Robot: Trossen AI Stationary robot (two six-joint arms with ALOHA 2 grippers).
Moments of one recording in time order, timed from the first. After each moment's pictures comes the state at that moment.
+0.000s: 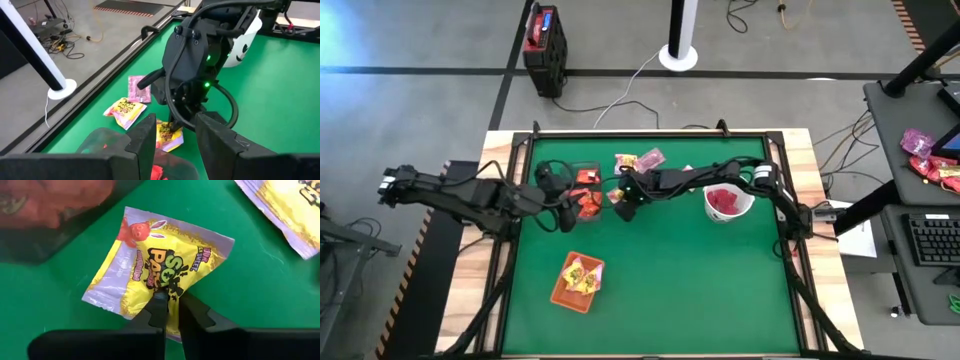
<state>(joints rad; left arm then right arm) -0.18 0.84 0.77 -0.51 -0.64 -0.30 -0.18 2.24 1.58 -0.34 0.12 0.42</state>
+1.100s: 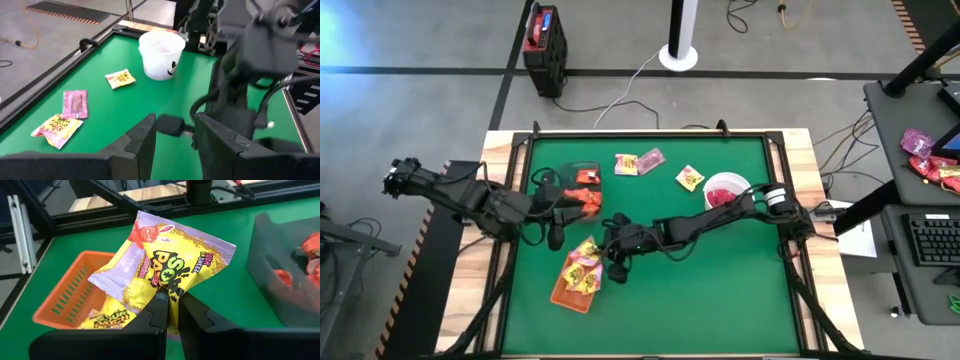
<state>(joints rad) -0.34 0.85 0.88 -0.50 -0.51 -0.38 0.18 2.15 1.53 0.16 0.10 0.22</state>
